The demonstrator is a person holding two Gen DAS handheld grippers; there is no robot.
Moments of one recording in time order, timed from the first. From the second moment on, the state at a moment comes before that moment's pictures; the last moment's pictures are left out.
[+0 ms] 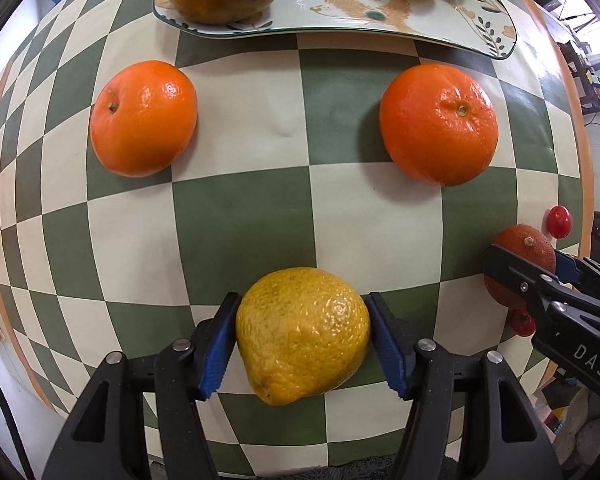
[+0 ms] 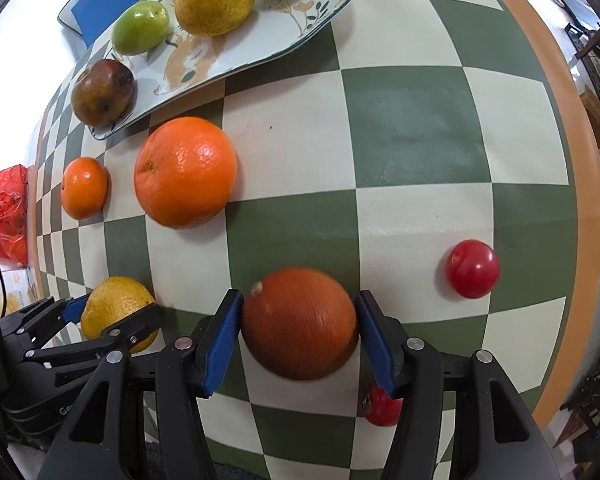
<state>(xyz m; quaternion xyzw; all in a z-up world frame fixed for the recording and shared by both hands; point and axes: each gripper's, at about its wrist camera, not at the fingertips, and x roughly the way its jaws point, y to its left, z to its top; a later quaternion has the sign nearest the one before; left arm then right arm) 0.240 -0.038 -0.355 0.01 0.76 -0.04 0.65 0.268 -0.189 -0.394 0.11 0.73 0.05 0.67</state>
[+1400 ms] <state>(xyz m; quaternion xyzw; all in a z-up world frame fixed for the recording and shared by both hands) 0.432 -0.047 -0.289 -0.08 0.73 -0.05 0.68 0.430 -0.226 -0.349 0.19 0.66 0.06 0.72</state>
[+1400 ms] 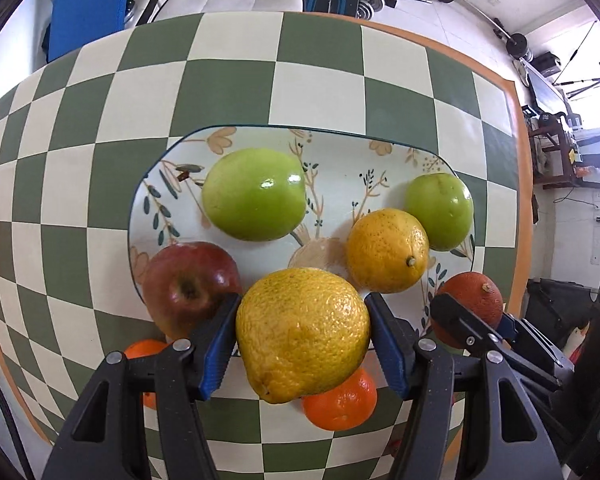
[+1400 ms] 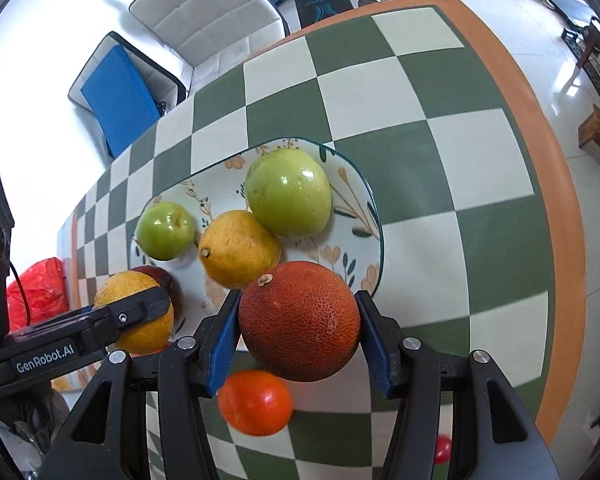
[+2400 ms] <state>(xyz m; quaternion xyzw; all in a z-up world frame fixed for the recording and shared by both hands) 0.389 -0.011 -0.246 0.00 0.66 0.03 0.75 0.395 -0.207 -0.320 0.06 0.66 0.01 0.75</state>
